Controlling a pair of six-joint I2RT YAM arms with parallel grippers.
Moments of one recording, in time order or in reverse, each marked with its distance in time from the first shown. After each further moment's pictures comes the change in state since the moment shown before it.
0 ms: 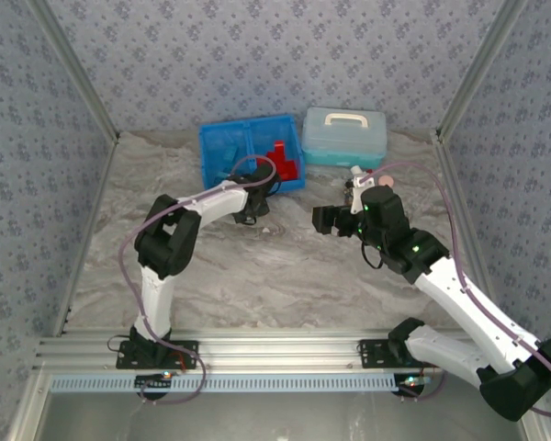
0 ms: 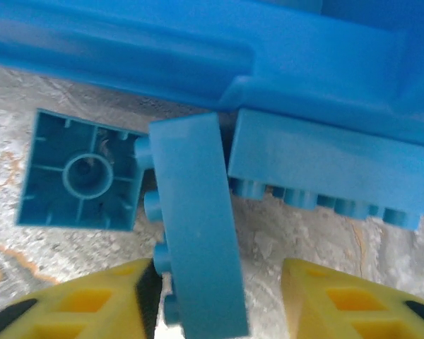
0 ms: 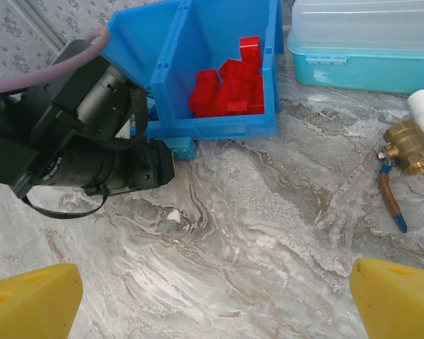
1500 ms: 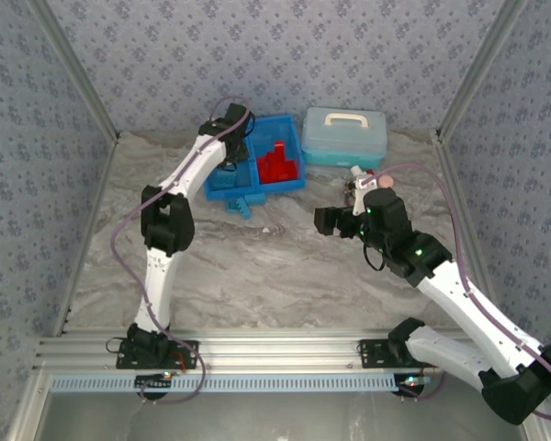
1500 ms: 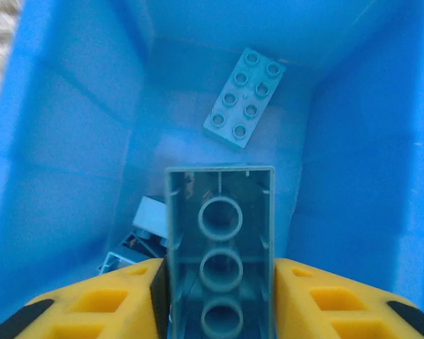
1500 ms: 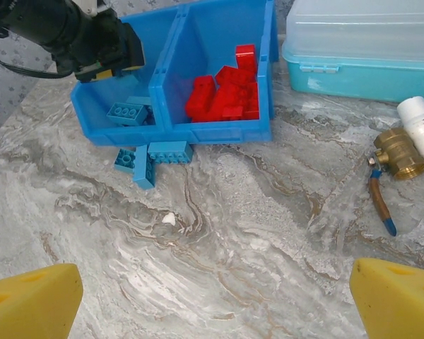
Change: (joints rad) left arm 0.228 0.251 0.741 -0.319 0.015 0.255; right arm 0.005 -0.027 -0.011 0.000 0.023 -0.016
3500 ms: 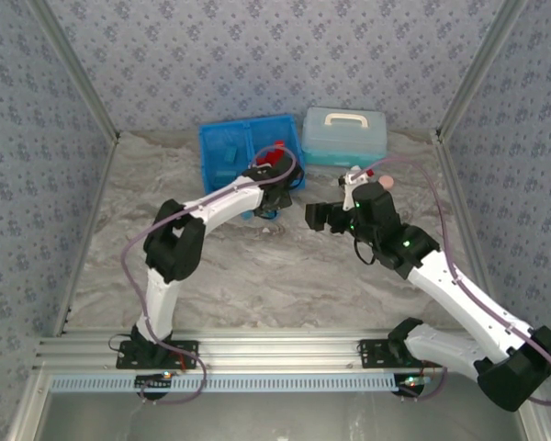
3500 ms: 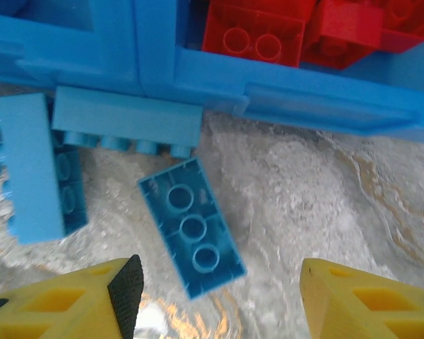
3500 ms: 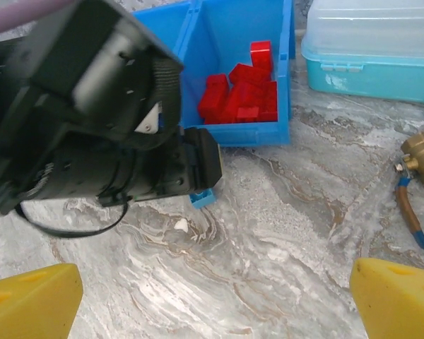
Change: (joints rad) left arm -0.336 -0.226 -0.528 0.225 -0.003 -0.307; right arm 0.025 0.079 0.021 0.052 -0.006 0.021
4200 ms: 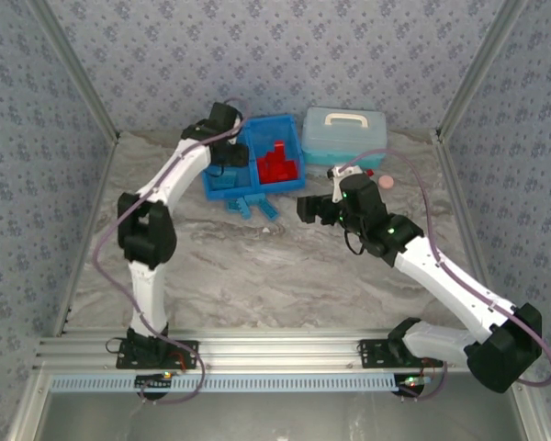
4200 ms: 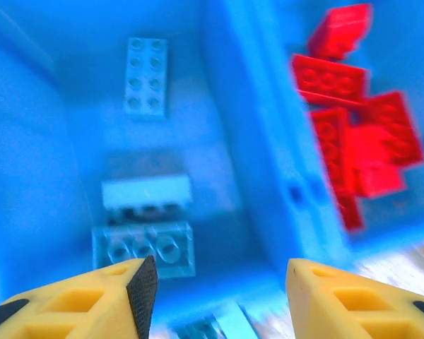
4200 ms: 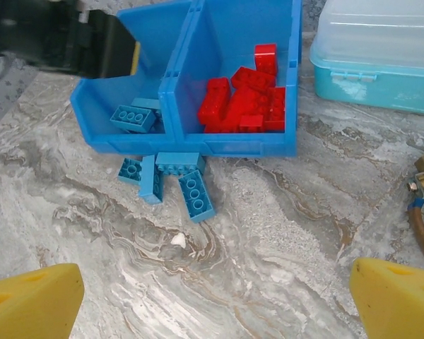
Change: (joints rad) left arm 0.327 -0.095 0.166 -0.061 0.253 0.702; right arm 0.002 0.128 0.041 0.073 0.006 -0.021
